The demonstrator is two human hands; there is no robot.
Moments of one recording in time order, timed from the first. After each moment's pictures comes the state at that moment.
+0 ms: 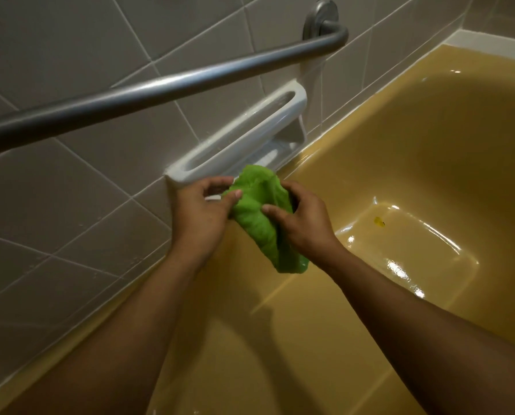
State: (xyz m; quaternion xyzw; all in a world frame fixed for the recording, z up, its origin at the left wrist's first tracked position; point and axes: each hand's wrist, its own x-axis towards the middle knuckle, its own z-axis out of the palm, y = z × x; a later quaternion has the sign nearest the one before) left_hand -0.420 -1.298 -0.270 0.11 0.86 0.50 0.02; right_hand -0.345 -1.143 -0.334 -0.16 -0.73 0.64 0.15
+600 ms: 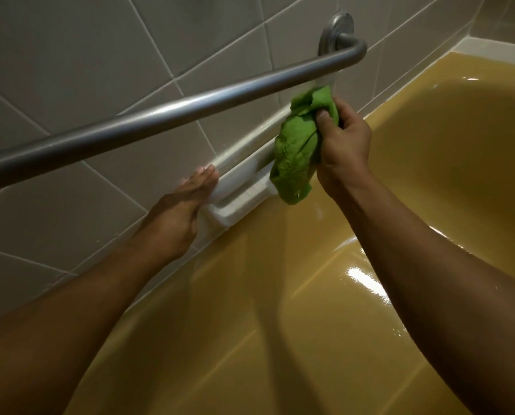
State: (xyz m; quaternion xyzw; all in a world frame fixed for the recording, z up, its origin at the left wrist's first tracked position) left_hand -0.496 -1.371 -0.254 0.43 0.89 0.12 -0.03; right_hand -0.433 -1.085 -0.262 -0.23 -0.47 0.79 0.34
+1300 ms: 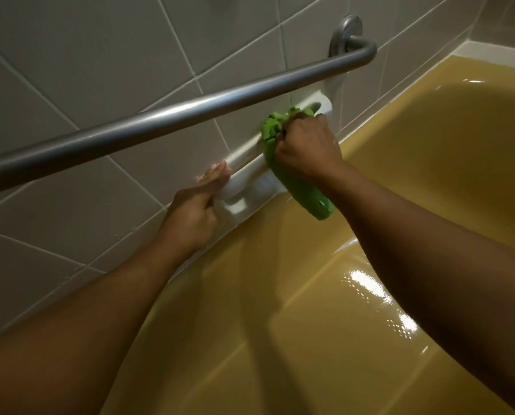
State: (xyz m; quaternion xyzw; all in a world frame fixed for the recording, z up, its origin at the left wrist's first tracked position) left_hand -0.480 -1.363 -0.249 0.35 0.90 0.27 -0.01; right_hand -0.445 -1.128 -0.233 -0.18 -0.94 0.24 0.15
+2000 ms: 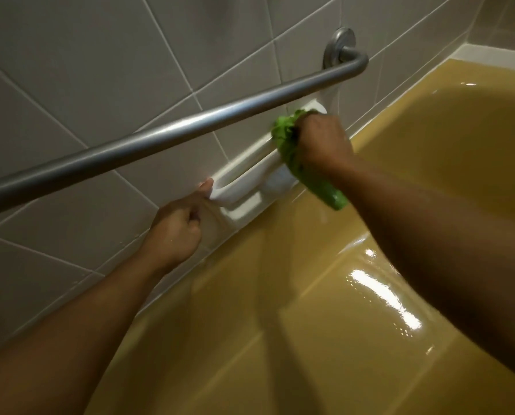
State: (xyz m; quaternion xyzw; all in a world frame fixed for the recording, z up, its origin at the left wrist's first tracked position) left_hand -0.472 -1.383 -0.228 0.27 0.94 0.23 0.04; right_hand -0.435 -1.102 -0.215 -0.20 -0.94 0.25 0.13
